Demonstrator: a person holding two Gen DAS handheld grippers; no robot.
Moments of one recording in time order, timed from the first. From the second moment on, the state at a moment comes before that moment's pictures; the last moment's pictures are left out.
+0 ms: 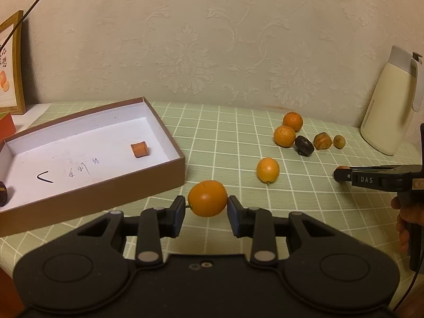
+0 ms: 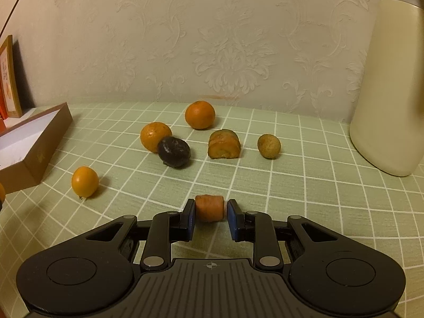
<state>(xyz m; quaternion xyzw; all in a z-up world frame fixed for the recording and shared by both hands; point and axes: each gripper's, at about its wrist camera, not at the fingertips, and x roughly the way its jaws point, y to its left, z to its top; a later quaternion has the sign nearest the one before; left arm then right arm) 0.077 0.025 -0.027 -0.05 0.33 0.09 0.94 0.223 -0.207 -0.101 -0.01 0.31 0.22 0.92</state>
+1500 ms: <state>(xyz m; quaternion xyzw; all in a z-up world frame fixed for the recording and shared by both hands) 0.080 0.021 -0.058 -0.02 0.37 0.12 0.92 0.195 -0.210 -0.068 0.00 0.29 0.24 0.93</state>
